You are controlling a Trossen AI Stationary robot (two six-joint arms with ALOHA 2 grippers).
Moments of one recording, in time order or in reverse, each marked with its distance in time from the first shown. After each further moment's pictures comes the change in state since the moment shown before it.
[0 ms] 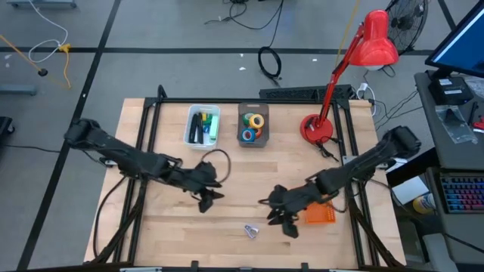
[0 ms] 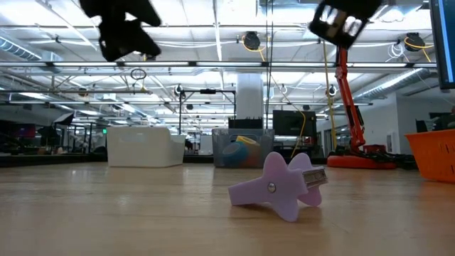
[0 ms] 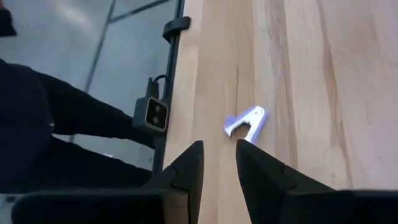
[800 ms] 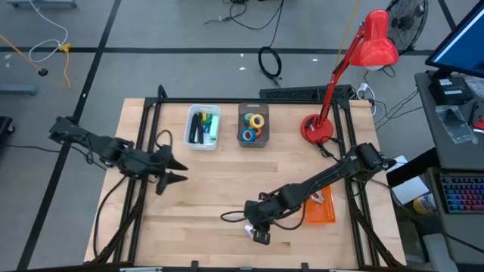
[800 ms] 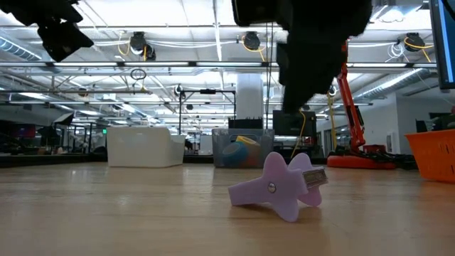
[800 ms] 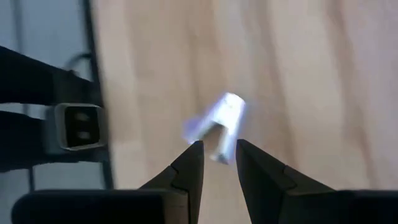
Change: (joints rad) left arm -0.055 -0.740 -0.327 -0.227 -0.103 0.081; right arm -0.047 0.437 0.383 -0.285 -0.028 0.080
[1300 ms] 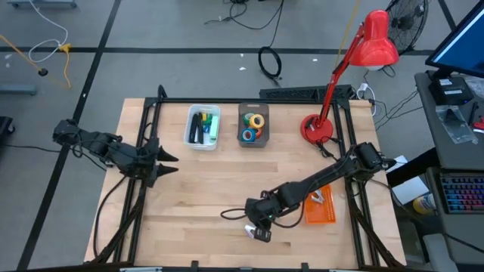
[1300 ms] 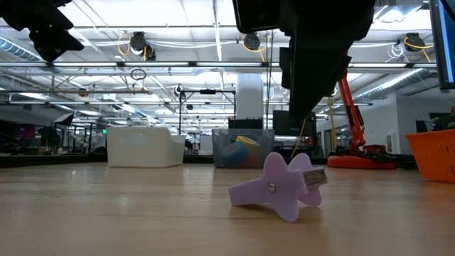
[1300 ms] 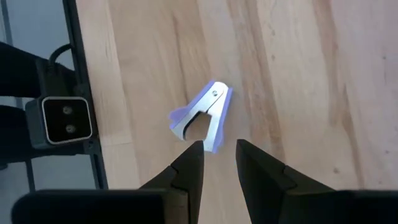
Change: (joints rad) left arm 0.000 -0.194 0.000 -0.178 -0.080 0.046; right arm -0.010 0.001 -0.001 -0.048 -0.024 0.008
